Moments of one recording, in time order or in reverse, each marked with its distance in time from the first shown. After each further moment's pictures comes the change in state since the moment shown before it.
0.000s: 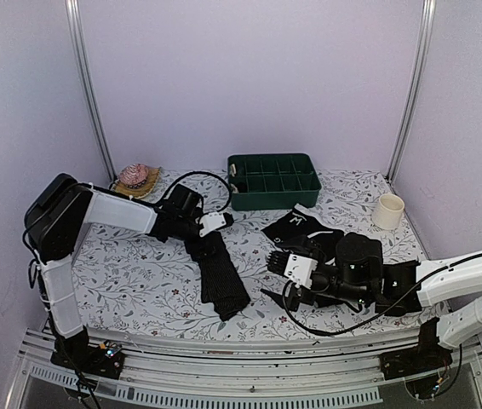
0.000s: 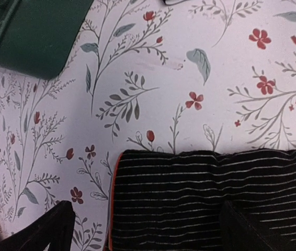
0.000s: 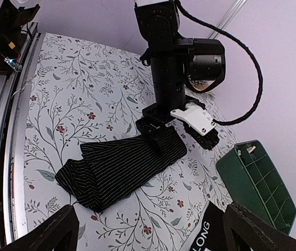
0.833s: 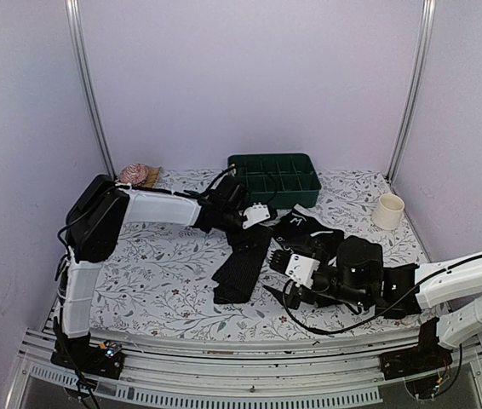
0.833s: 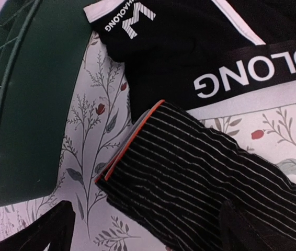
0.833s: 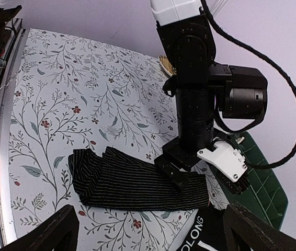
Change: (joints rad) left arm -0.167 0.298 0.476 -0.157 -0.081 -0.044; right arm 0.000 -0.002 -0.031 0.047 0.071 -0.002
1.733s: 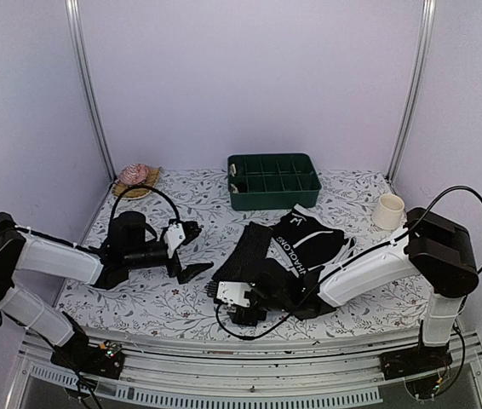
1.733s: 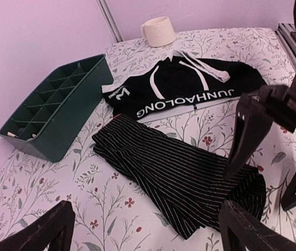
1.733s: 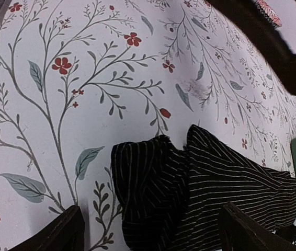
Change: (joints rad) left arm 0.137 -0.790 -1.131 0.830 0.456 -0.176; right arm 0.026 0.666 0.415 -0.162 -0.026 0.029
